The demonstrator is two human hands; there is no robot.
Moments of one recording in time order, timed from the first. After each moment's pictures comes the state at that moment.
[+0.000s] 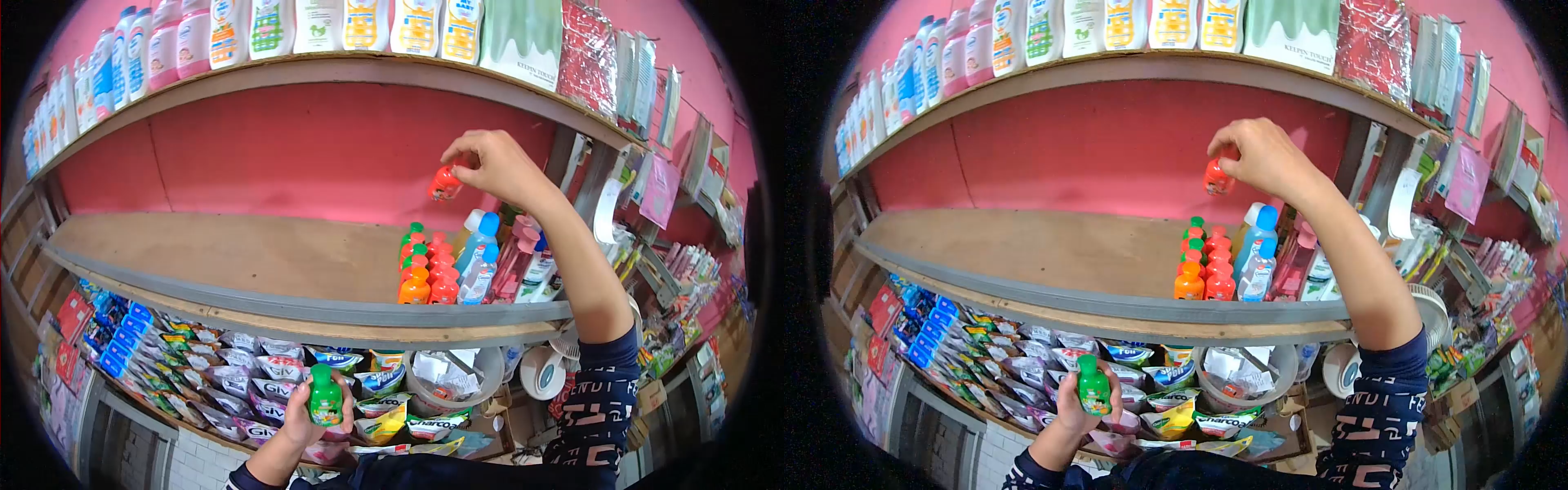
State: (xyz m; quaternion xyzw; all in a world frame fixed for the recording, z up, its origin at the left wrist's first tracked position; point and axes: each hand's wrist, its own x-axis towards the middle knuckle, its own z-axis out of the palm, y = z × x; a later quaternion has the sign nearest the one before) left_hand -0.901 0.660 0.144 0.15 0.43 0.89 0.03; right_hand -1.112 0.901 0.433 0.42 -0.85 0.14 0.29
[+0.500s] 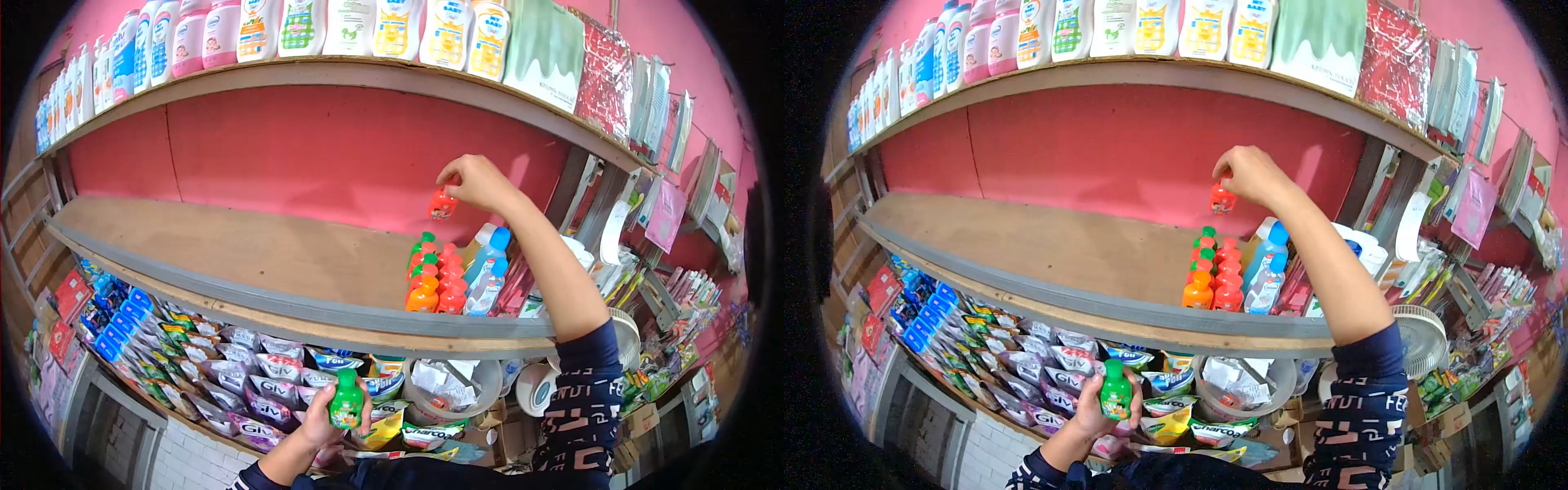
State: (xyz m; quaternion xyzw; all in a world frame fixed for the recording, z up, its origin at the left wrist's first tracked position) left_hand -0.914 0.680 0.123 0.15 0.39 0.91 0.07; right_hand -1.181 0.877 0.406 0.39 -0.89 0.10 0.21
